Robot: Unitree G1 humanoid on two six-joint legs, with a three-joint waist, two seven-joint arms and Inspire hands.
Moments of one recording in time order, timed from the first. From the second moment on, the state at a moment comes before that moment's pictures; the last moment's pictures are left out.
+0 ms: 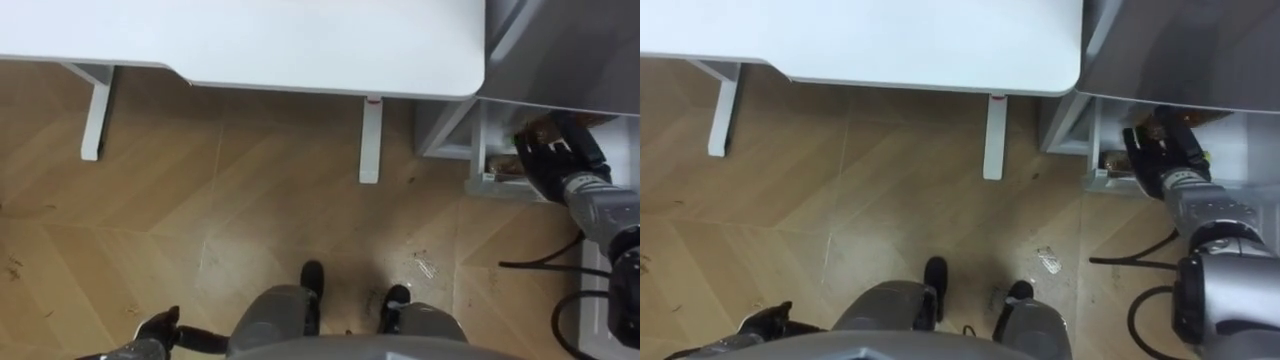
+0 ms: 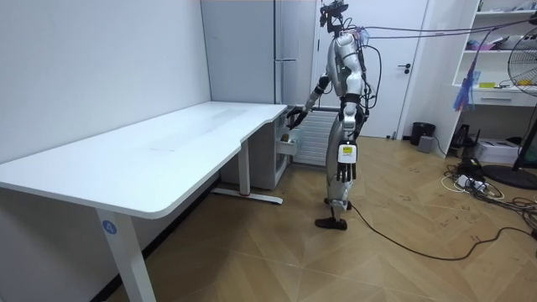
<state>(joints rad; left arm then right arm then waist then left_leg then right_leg) 0.12 0.30 -0.06 1.06 -0.03 0.15 -0.05 -0.46 -0.50 -0.15 1.30 1.52 0.19 0.03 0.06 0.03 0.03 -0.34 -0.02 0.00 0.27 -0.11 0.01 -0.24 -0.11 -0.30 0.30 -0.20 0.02</state>
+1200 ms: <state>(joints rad) 0.15 0.31 -0.06 1.05 -0.03 0.12 -0.05 -0.29 -0.47 -0.15 1.29 1.35 0.12 0.08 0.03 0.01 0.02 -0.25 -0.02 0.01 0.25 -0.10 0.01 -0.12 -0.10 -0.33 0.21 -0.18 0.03</state>
